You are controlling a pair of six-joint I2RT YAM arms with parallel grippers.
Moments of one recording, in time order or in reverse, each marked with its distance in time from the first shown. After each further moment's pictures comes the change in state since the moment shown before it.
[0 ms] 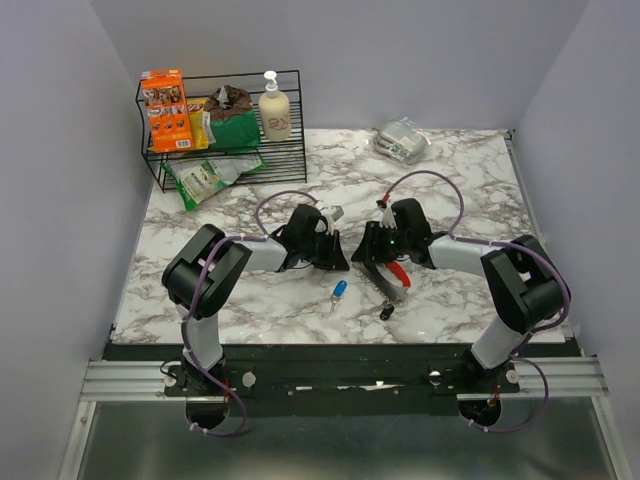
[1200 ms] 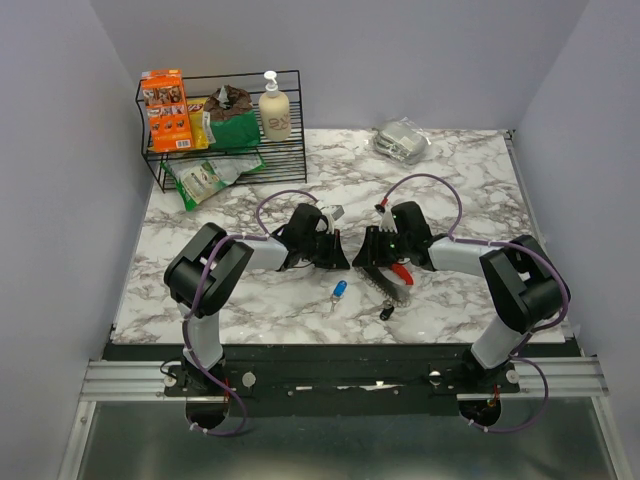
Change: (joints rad) left arm -0.002 0.021 0.011 0.008 -0.006 -0.002; right arm 0.000 0.006 -0.021 -0.002 -0.037 -0.026
